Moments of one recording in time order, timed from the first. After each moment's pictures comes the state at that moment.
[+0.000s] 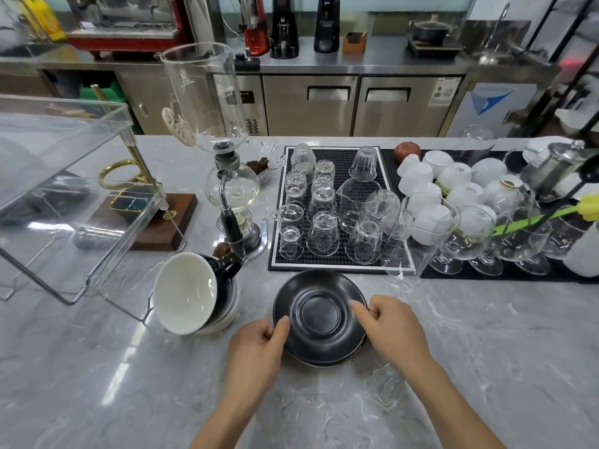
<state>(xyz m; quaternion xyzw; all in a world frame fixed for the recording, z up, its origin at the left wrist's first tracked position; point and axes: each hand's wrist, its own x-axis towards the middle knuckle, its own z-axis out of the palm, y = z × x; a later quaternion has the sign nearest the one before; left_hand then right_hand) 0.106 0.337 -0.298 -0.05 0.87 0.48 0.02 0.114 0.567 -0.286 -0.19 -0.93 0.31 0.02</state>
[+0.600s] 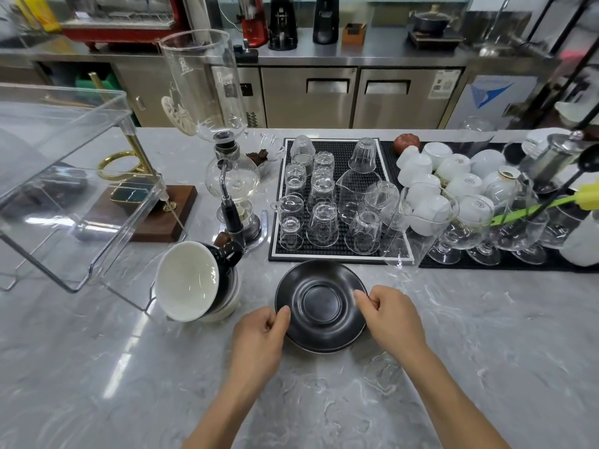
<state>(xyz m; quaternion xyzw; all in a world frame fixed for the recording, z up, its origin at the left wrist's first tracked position) 0.108 0.336 -0.299 -0.01 0.87 0.50 0.00 0.118 0.563 -0.286 -0.18 -0.93 0.31 0.03</state>
